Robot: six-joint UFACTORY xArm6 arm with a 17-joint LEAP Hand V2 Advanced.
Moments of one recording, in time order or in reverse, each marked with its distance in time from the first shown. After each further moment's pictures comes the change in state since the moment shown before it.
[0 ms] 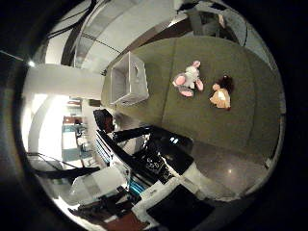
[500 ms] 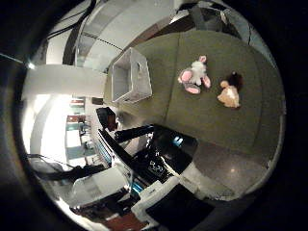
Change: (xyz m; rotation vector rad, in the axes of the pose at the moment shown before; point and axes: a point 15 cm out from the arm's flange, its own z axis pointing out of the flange) arm -0.011 -0.026 0.052 -0.056 -0.077 0.010
